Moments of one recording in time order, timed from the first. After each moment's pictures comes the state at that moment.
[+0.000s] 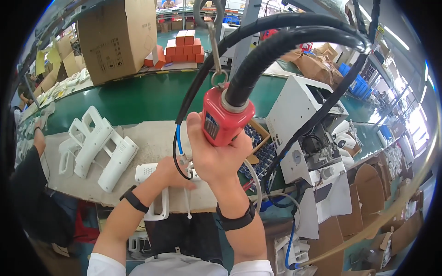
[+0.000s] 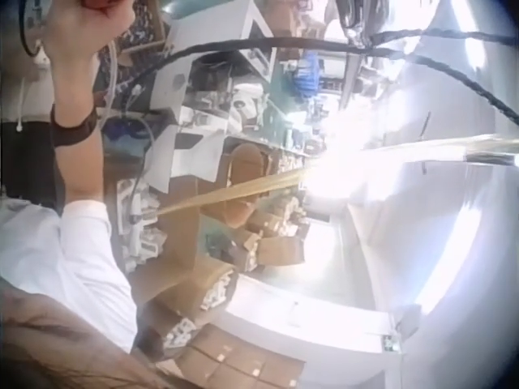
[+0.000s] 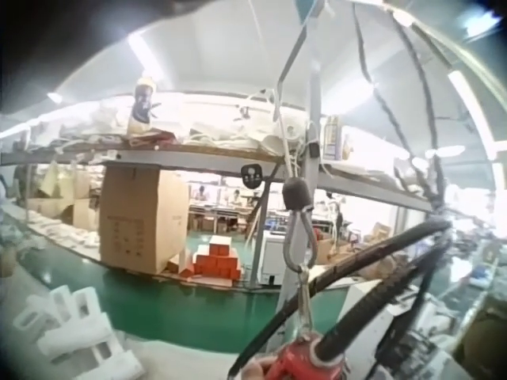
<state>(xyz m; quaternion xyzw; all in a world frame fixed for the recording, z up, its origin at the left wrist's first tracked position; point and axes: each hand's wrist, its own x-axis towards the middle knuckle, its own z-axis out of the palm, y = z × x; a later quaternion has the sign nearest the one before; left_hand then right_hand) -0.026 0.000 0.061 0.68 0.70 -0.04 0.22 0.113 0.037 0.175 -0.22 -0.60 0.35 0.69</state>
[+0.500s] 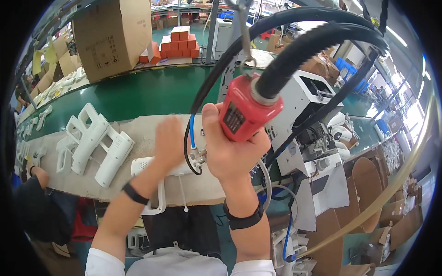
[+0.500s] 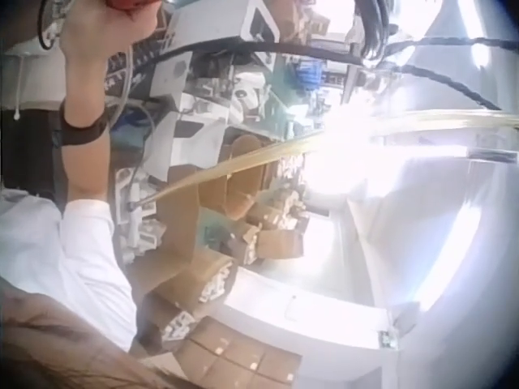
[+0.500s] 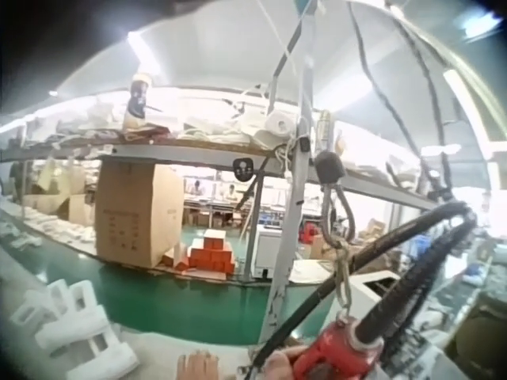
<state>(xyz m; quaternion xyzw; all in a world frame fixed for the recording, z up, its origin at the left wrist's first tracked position) -0.016 0.025 0.067 0.60 0.69 0.39 -0.14 0.142 0.027 0.188 -0.24 -0.57 0.34 0.70</state>
